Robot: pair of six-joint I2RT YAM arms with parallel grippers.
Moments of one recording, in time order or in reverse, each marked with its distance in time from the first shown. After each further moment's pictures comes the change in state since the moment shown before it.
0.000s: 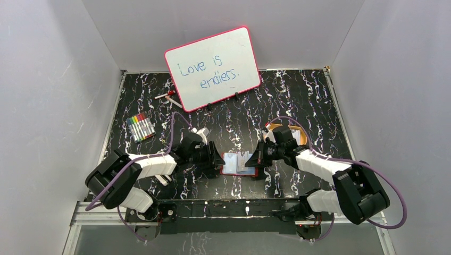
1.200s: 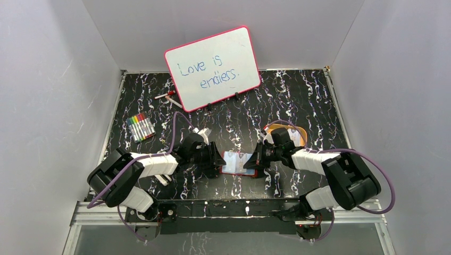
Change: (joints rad) left arm -0.019 0.028 0.010 0.028 0.000 0.004; right arm -0.007 0.131 -0.034 0.148 -0.042 0.036
